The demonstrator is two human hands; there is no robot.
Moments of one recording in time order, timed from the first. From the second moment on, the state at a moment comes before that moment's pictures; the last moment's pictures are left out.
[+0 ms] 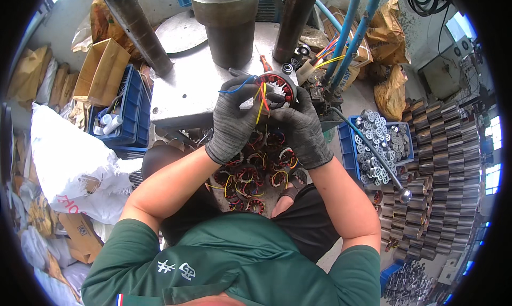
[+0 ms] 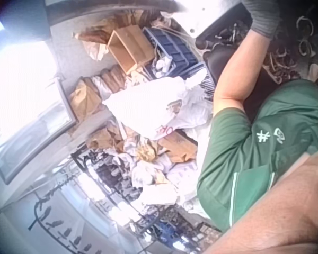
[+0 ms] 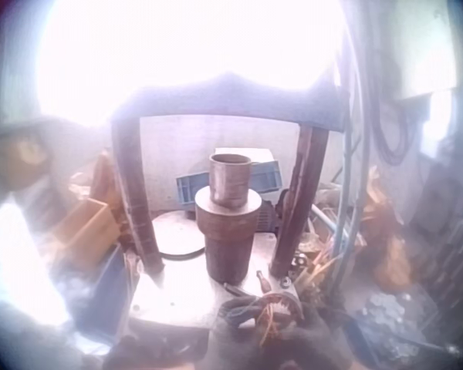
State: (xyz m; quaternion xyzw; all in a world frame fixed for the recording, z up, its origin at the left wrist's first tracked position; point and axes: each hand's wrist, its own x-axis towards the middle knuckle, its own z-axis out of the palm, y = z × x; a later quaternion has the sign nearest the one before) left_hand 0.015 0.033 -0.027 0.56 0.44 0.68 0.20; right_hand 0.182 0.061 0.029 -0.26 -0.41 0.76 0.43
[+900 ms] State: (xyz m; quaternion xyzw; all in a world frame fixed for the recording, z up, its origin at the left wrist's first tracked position) left_hand 0.002 0.033 -0.010 0.57 0.46 0.61 0.30; right_hand 0.190 0.063 0.021 -0.26 -0.38 0.80 0.38
